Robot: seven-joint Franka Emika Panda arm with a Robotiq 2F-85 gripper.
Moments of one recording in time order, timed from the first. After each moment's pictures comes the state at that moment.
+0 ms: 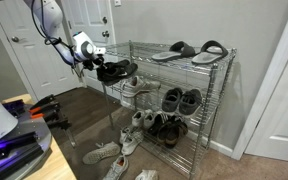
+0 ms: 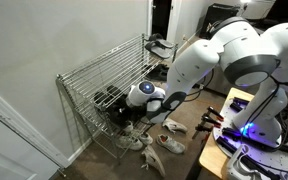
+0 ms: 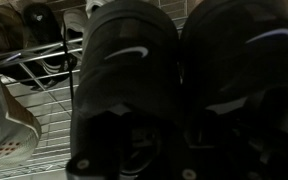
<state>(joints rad) 0.91 0.95 -0.40 -1.87 0.02 3.22 0.87</state>
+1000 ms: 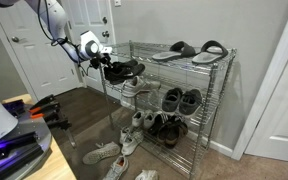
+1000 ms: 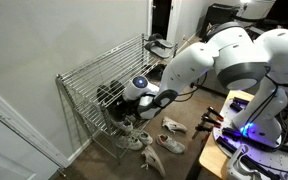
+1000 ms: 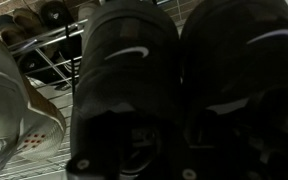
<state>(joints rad) 0.90 1.01 -0.45 -1.75 0.19 3.09 0.82</state>
